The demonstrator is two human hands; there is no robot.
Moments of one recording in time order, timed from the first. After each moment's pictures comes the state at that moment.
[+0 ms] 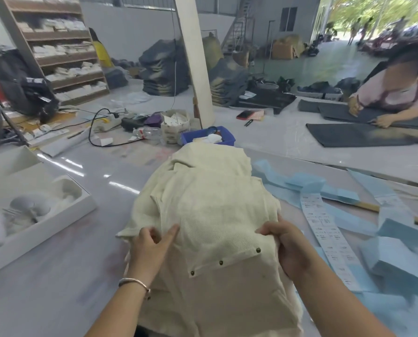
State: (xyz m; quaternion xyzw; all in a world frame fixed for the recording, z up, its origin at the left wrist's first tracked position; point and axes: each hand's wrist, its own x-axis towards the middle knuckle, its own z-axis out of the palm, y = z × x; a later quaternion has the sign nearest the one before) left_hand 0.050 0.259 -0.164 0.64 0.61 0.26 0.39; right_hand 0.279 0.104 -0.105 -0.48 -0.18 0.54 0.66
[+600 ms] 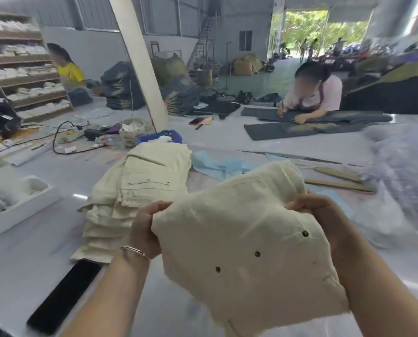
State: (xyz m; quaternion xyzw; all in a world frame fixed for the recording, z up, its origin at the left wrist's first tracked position) left_hand 0.101 0.011 -0.066 0.36 0.28 0.25 0.85; right_hand 0.310 -0.211 -0.008 -0.44 -0.26 0.51 0.69
